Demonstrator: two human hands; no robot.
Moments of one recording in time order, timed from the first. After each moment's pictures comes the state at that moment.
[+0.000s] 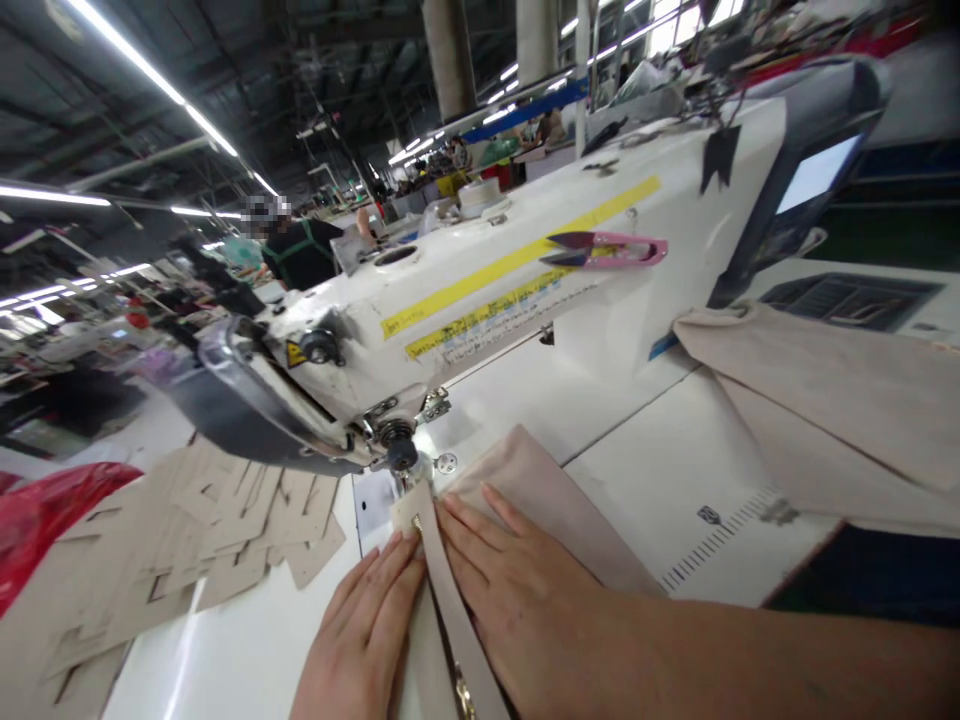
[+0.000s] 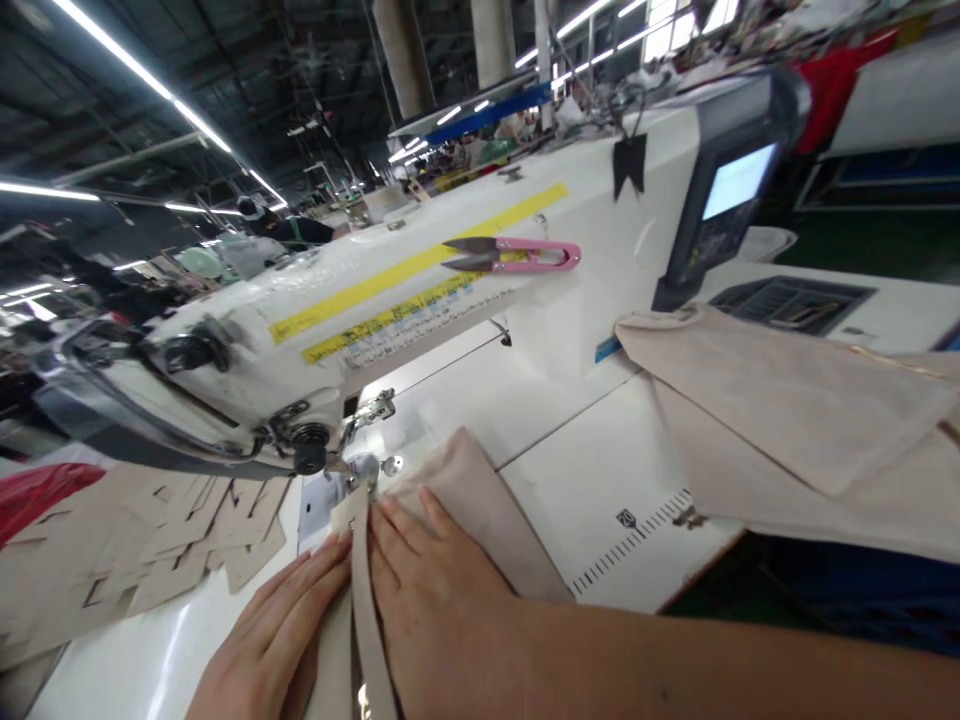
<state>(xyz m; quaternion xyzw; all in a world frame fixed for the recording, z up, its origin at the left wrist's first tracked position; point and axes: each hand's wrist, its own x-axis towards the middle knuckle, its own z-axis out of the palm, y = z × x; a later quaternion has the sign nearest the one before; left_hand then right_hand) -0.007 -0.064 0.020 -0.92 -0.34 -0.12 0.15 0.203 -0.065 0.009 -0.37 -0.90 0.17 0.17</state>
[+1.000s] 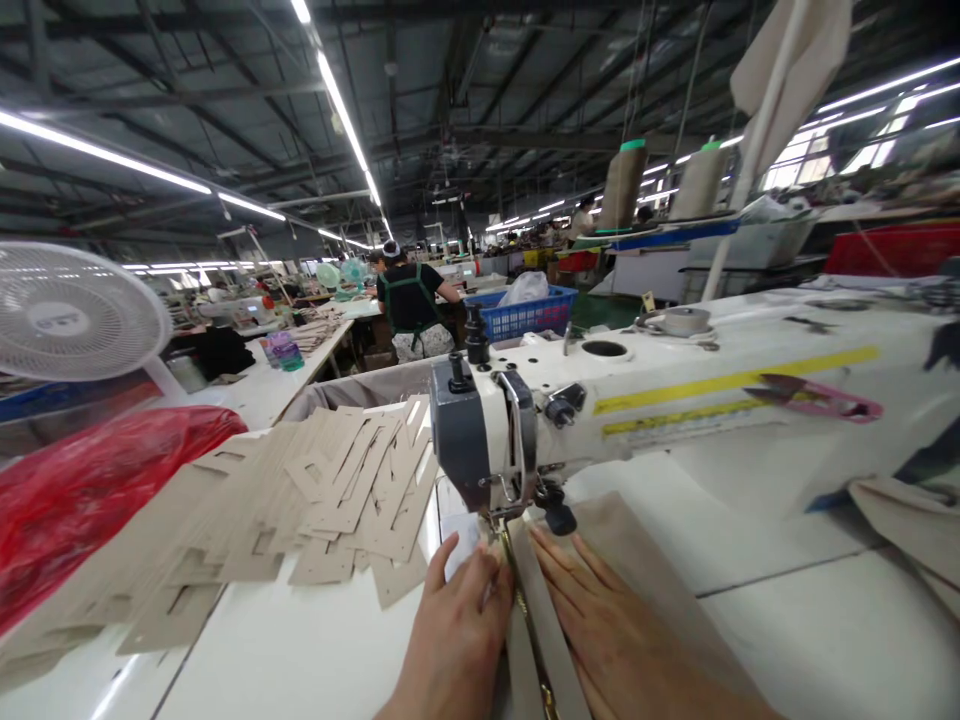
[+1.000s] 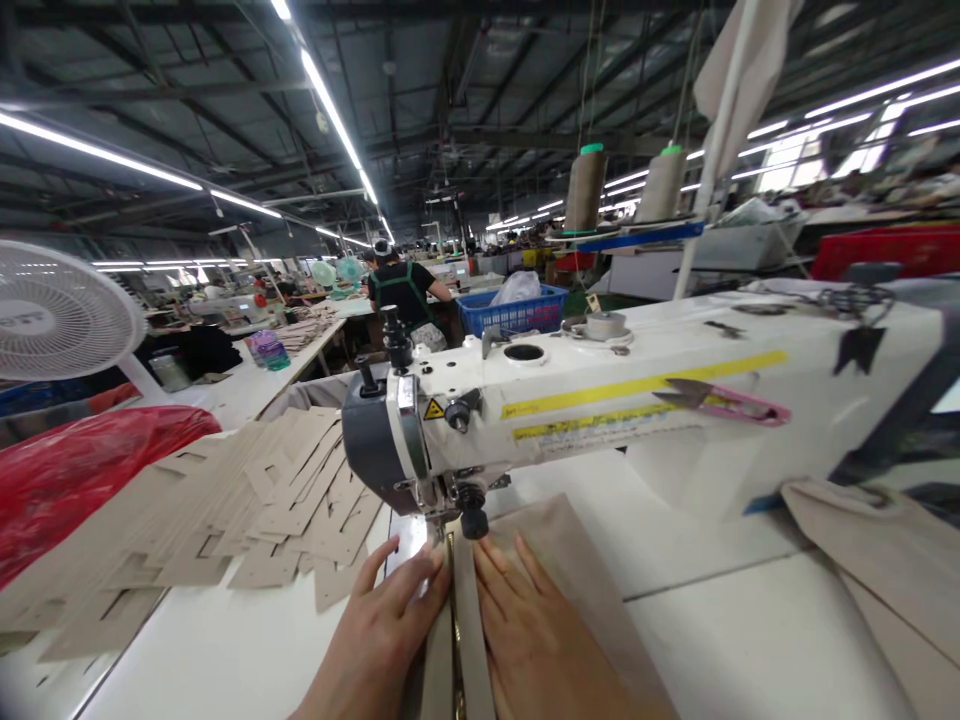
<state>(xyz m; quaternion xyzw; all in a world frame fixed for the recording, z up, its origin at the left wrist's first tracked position) 0.006 -0.027 -0.014 -0.88 -0.38 -0.24 0.17 0.201 -0.021 -0.023 -0.31 -0.92 -0.11 0.20</state>
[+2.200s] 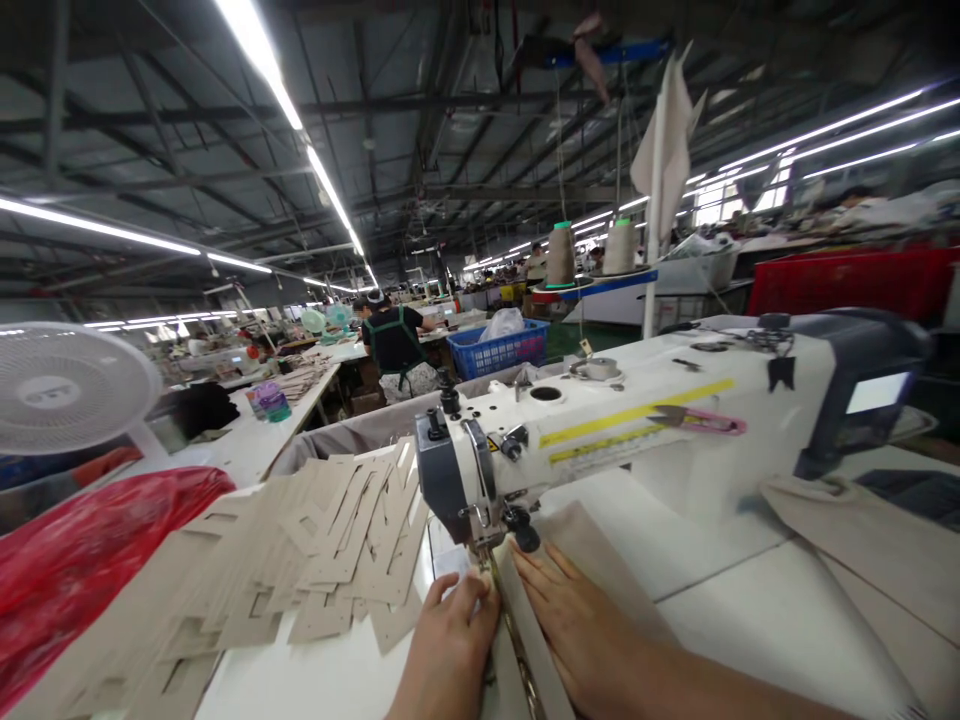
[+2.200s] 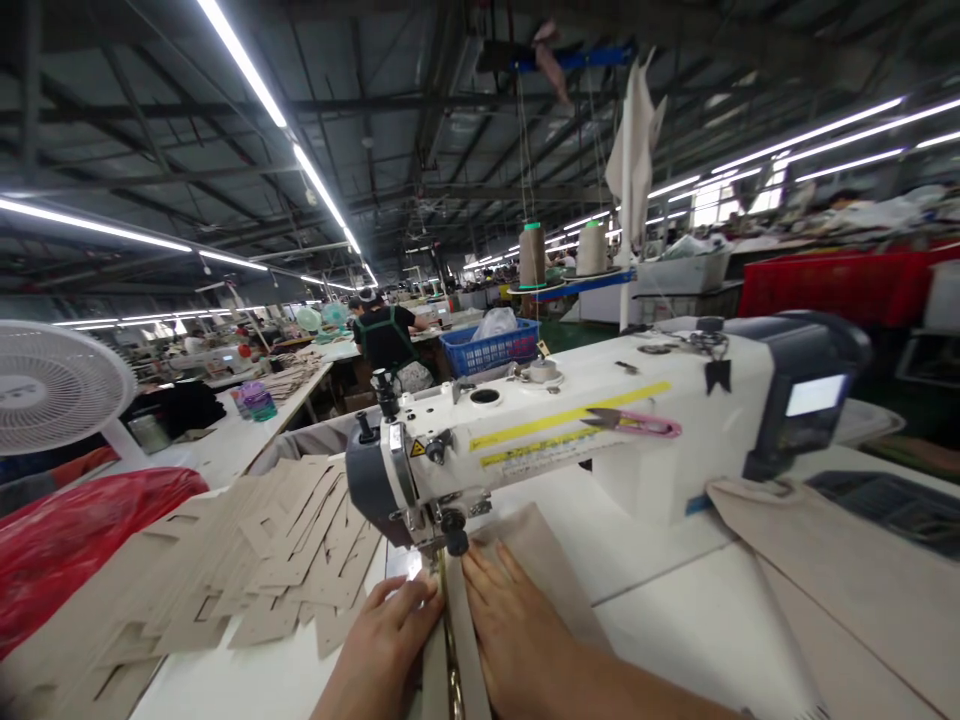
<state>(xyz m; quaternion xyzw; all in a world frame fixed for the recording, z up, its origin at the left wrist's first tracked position) 0.000 -0.013 -0.006 -0.89 -0.33 -0.28 0.17 0.194 -0.019 0.013 -0.37 -0.91 0.04 0.17</state>
